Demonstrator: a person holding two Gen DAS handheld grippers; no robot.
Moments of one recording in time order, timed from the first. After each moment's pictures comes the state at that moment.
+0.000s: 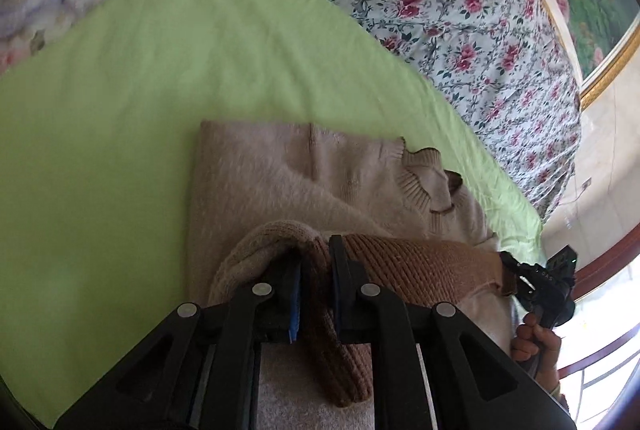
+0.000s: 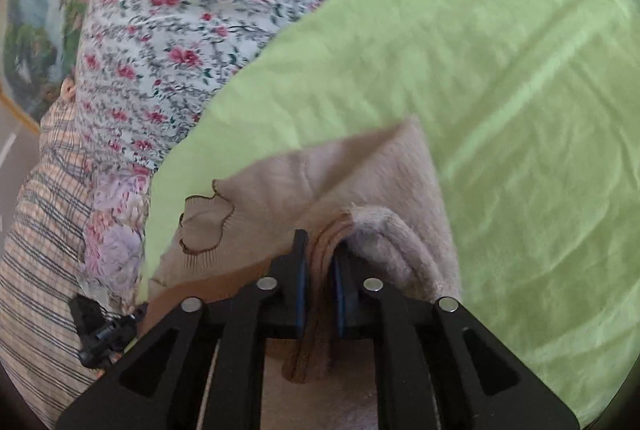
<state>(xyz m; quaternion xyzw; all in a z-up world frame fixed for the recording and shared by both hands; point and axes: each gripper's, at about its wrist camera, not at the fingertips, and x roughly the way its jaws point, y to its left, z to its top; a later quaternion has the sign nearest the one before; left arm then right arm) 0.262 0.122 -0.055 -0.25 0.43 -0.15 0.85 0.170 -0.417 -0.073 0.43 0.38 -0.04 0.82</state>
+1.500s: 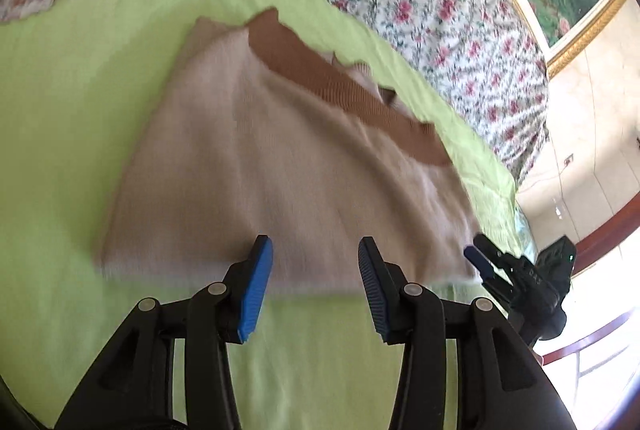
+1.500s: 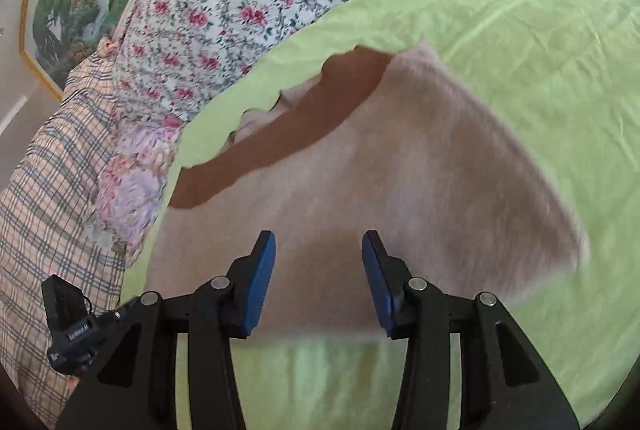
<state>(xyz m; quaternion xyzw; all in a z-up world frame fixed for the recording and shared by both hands) 0.088 0.076 -0.051 -0.25 0.45 -0.18 0.84 0.052 -0.291 -0.036 0.36 0.37 -0.03 0.85</state>
